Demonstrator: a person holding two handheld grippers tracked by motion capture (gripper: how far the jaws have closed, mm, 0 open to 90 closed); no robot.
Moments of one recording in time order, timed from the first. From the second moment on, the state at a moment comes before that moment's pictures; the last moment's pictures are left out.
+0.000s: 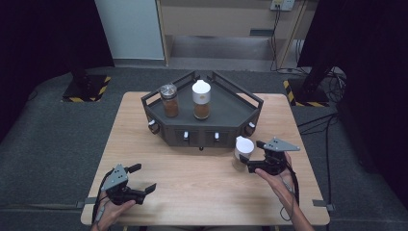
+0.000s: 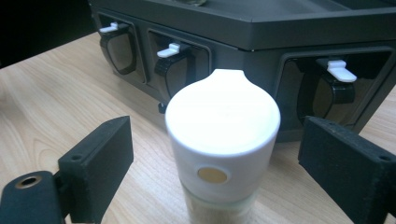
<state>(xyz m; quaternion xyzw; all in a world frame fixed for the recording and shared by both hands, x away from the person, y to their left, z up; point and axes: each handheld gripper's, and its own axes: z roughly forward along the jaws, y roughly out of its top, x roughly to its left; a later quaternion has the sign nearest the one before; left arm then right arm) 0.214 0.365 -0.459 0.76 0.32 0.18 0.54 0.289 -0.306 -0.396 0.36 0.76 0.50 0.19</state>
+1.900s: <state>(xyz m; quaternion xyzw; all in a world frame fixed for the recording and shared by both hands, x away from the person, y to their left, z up) 0.215 0.364 -0.458 0.76 0.32 0.18 0.53 0.299 -0.278 -0.336 0.33 0.79 0.48 0.18</state>
